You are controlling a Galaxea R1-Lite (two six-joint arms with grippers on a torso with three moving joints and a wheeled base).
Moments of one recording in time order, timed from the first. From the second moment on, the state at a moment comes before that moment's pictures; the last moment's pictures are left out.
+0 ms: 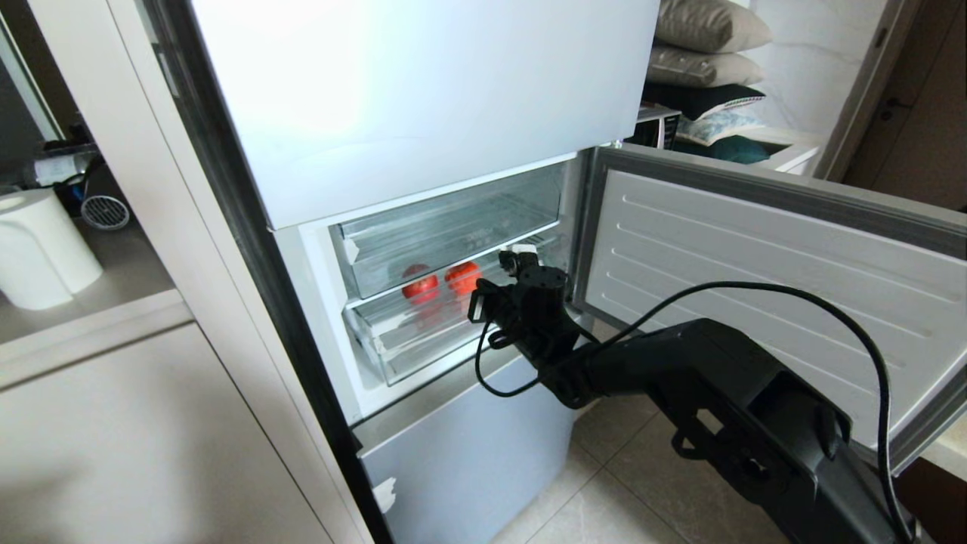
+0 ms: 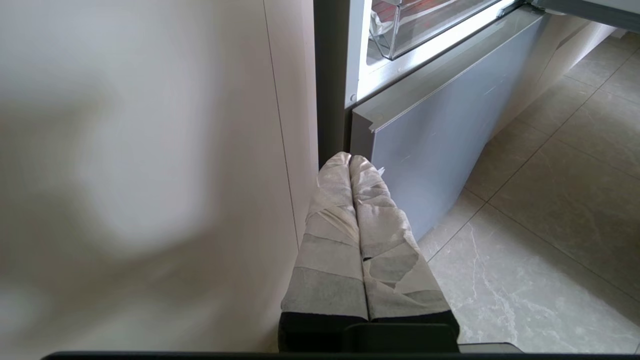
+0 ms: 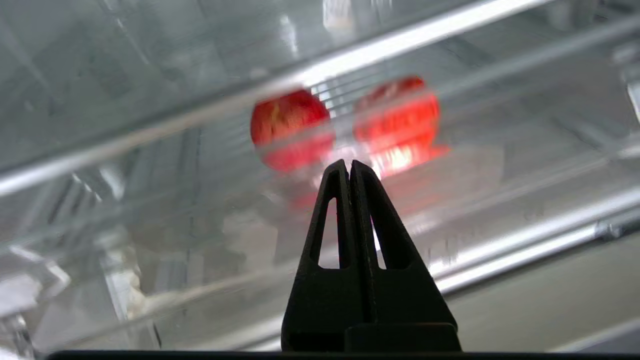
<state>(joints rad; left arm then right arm) 0.01 0.00 -0.07 0.18 0.01 0.01 0.62 2.65 -1.92 -0.80 -0.15 0.23</state>
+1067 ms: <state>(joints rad) 0.01 0.00 -0.07 0.18 0.01 0.01 0.76 1.56 -0.46 -0.90 -0.33 0.17</state>
